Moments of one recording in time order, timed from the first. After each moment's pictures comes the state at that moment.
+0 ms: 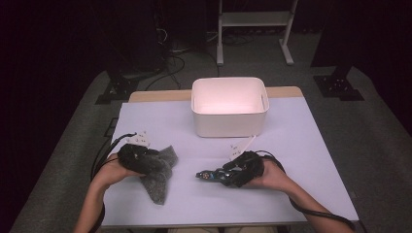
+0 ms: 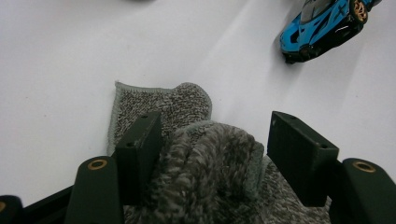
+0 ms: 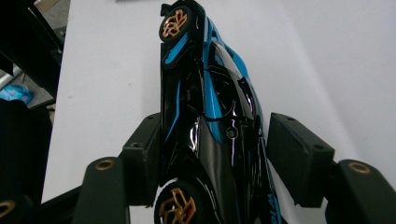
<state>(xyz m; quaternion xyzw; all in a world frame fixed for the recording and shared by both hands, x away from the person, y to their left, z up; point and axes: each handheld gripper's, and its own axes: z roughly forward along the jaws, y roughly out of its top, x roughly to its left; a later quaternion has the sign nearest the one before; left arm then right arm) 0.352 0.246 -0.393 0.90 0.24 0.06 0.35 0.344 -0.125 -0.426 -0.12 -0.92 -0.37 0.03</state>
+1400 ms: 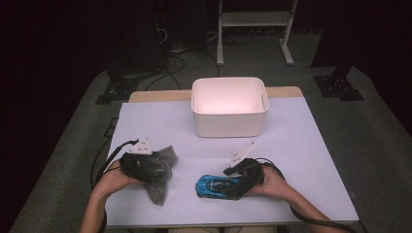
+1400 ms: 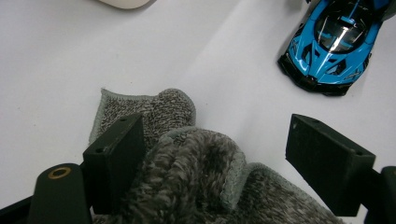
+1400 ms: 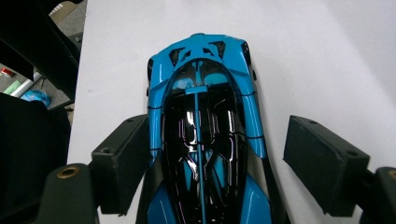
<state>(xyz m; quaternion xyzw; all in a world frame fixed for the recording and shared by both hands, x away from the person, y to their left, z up) 0.331 0.238 -0.397 0.90 0.22 0.10 0.36 0.330 -0.126 -0.440 -0.13 -0.92 -0.37 0.05</state>
